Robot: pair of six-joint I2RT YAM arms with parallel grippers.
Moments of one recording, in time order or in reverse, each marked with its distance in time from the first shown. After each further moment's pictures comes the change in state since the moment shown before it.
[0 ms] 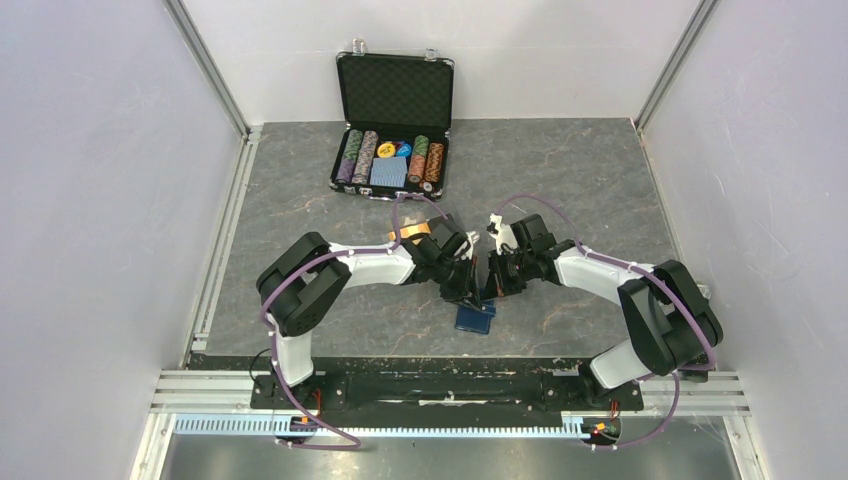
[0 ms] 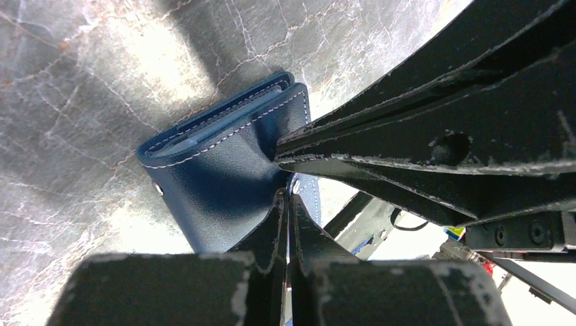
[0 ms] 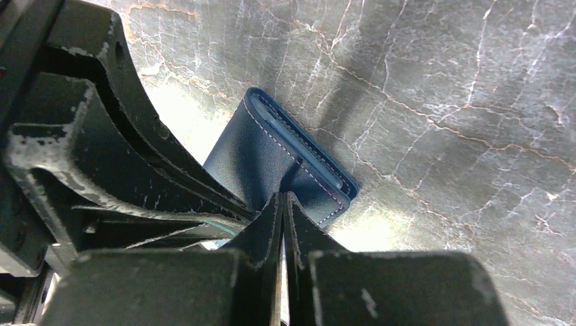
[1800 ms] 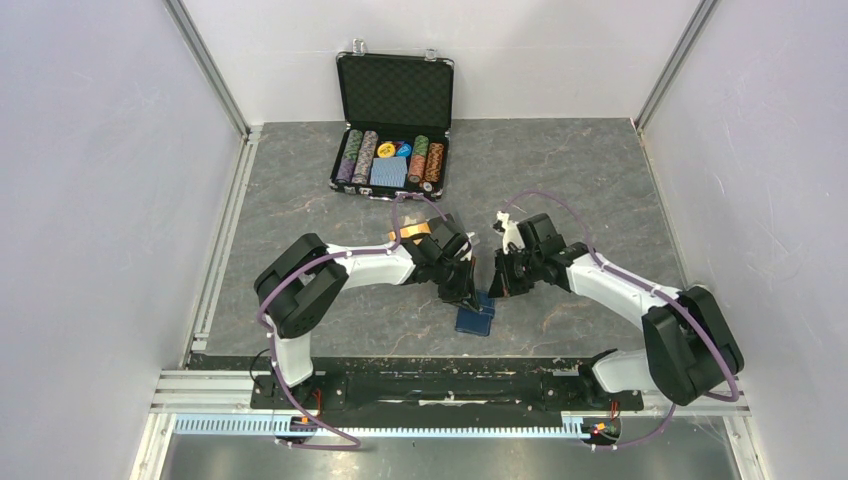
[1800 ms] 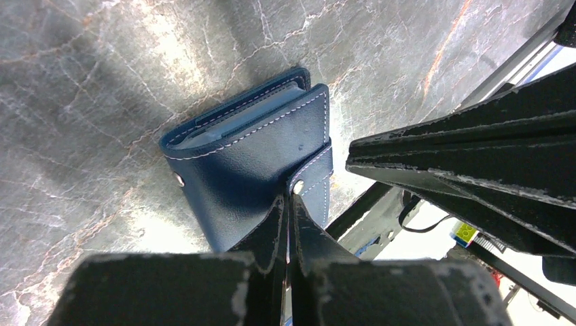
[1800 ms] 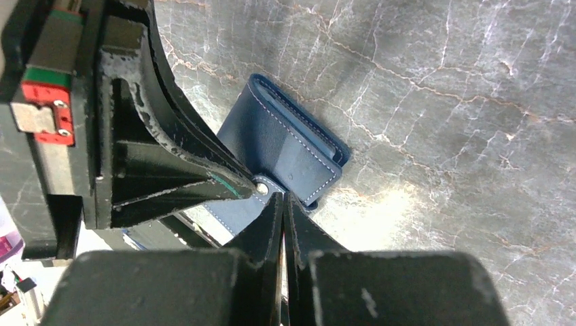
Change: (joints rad) left arm -0.013 -0.015 0.011 -0.063 -0.045 0.001; right arm 0.006 -0.146 -0.002 -0.096 0.062 -0.002
